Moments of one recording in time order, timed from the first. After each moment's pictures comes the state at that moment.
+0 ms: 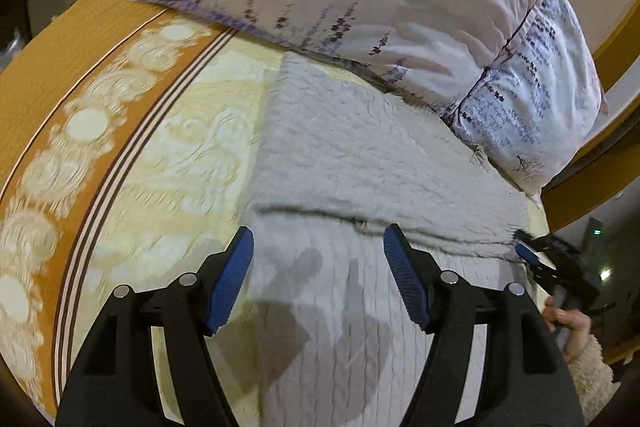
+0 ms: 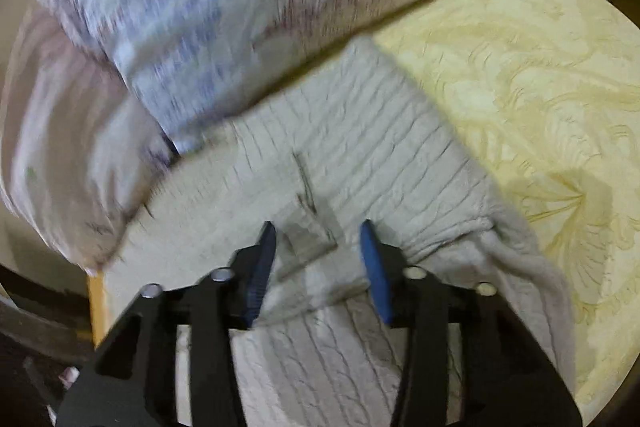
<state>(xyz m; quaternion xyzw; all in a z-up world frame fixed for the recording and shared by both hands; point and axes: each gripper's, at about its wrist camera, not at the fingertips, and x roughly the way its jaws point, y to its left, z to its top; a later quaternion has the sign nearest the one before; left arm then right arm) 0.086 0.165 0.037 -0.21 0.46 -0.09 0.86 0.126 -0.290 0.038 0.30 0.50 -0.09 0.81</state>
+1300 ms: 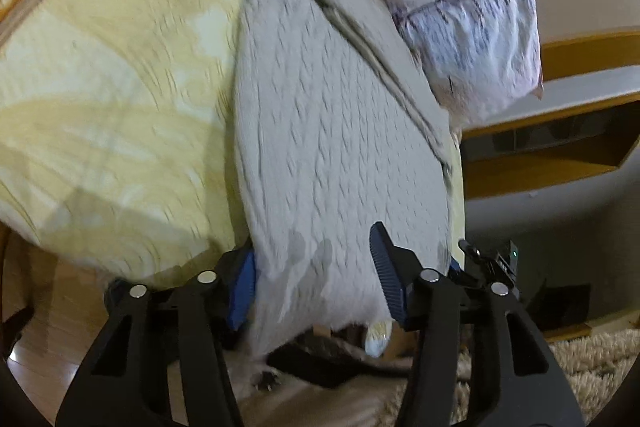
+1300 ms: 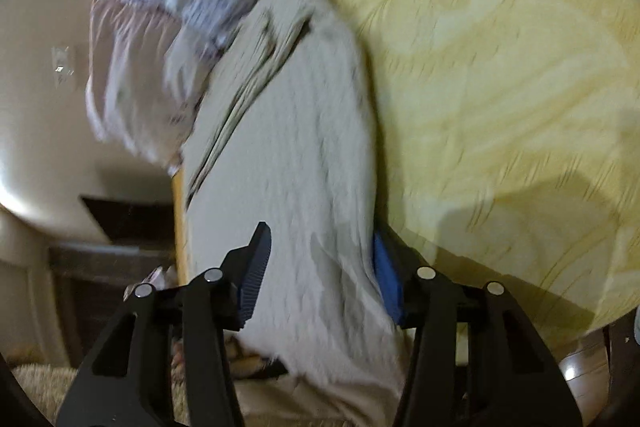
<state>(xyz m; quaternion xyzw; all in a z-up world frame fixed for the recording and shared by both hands) -0.048 0.157 -0.019 -0.36 0.53 -0.22 0.73 -0.059 -0.363 0.019 0.45 0.56 0.12 0.68</state>
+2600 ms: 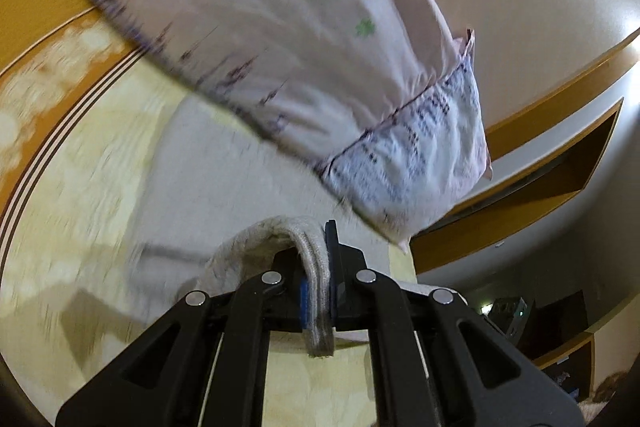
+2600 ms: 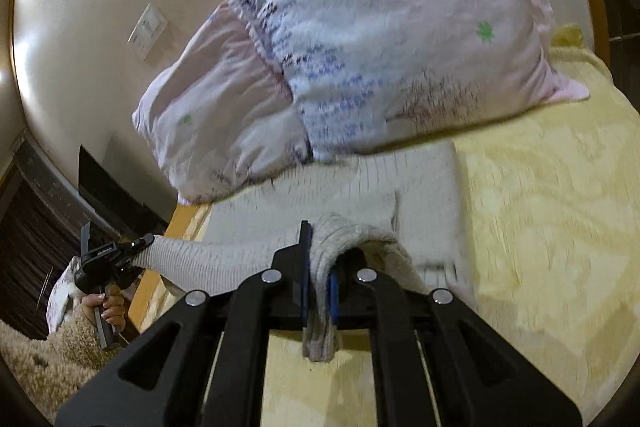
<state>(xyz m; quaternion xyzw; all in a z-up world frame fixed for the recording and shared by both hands) 0.114 0.177 0.079 -0.38 0.36 -0.24 0.82 0.062 -0.340 0.153 0.26 0.39 0.14 0.87</state>
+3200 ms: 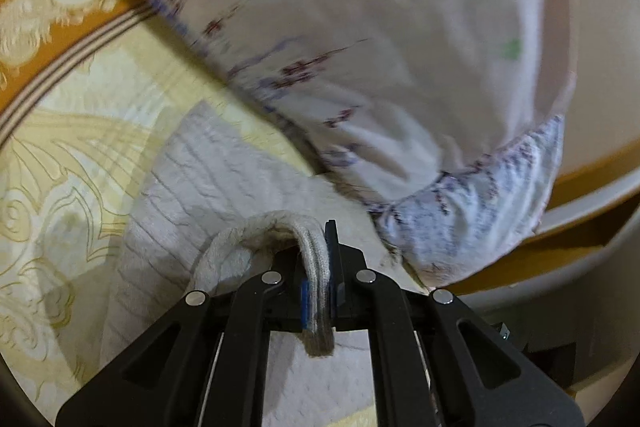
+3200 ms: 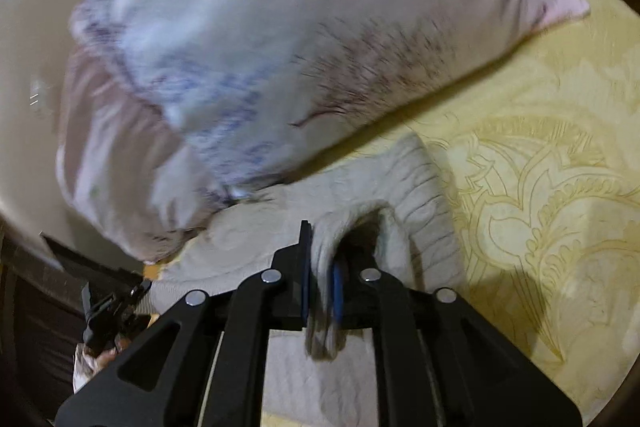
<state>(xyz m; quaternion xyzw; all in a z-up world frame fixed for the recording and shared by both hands) 0.222 0.163 0.007 -0.43 0.42 -0.17 0.78 0.172 -0.364 0.051 0.37 0.46 0.03 0.81</state>
